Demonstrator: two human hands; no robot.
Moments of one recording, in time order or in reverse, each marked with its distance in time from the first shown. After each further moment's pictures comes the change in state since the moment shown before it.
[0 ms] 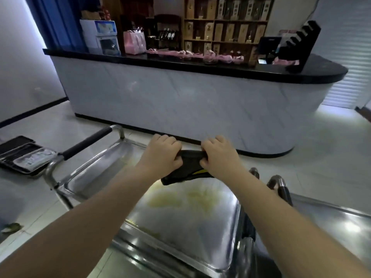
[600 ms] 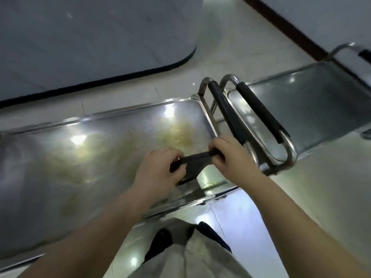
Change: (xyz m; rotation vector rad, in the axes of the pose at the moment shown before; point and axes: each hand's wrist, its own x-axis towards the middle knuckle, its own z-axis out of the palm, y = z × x) left_hand -0.072 -0.035 0.141 -0.922 -0.405 0.299; right_hand -0.112 -0.098 0.093 0.280 -0.083 0.835
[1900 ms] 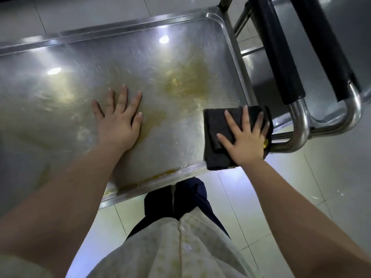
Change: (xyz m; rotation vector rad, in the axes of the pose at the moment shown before) left_hand 0.006 -0.232 0.090 0.502 -0.255 -0.369; right_hand -0.023 0.128 0.173 -0.492 -0.232 0.559
